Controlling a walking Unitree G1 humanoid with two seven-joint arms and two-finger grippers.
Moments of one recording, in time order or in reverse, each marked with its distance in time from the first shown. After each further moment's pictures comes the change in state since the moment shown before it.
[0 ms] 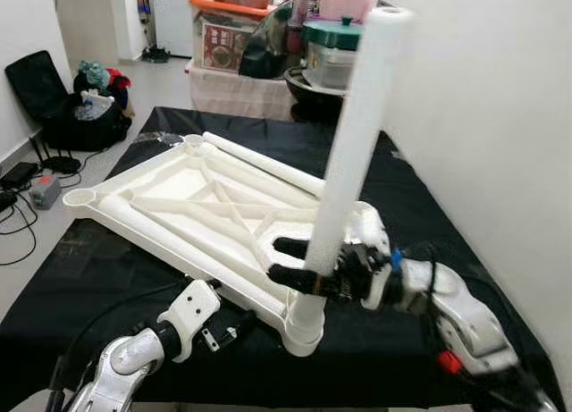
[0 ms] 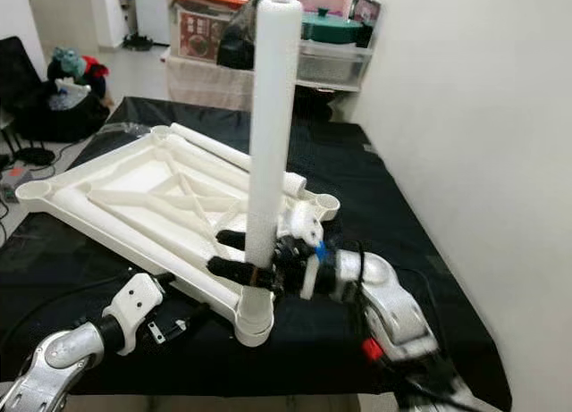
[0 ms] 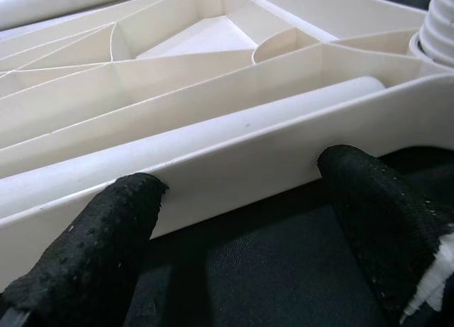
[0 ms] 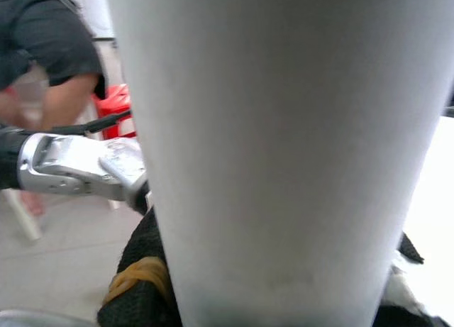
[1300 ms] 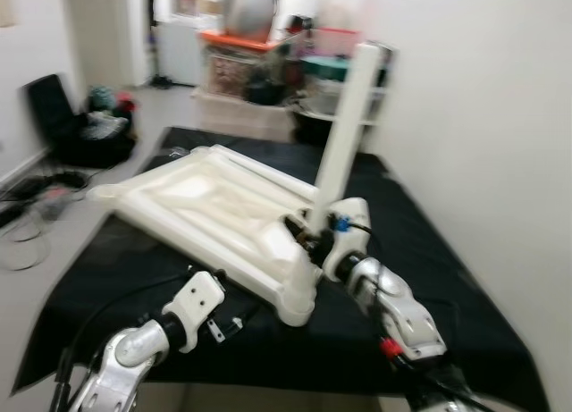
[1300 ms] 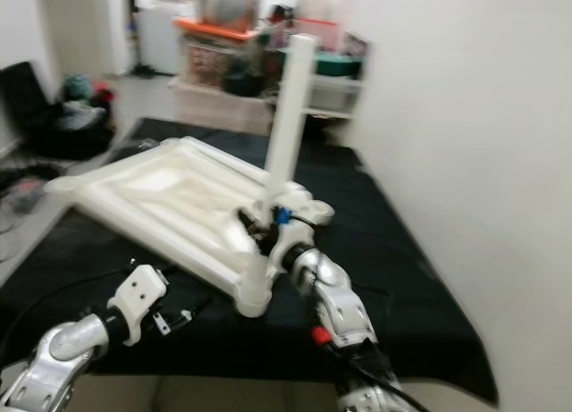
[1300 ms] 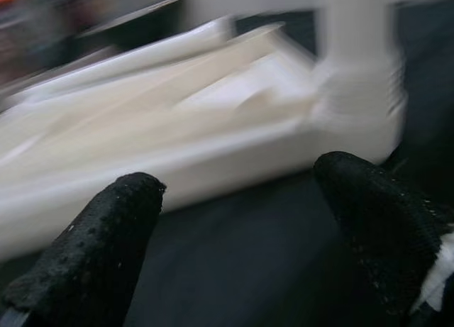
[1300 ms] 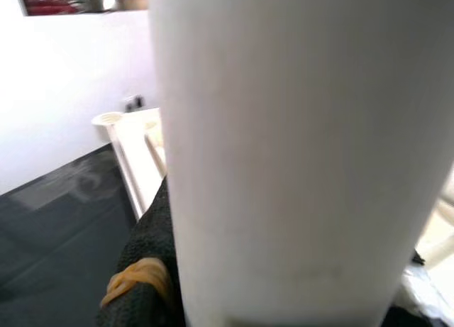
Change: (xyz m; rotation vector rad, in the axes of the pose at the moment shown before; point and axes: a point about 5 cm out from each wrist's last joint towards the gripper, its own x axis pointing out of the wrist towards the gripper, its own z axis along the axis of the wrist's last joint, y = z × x) left arm -0.003 0.004 0.003 -0.001 -0.032 0.029; right arm -0.016 -0.047 -0.057 0.173 0.037 -1.079
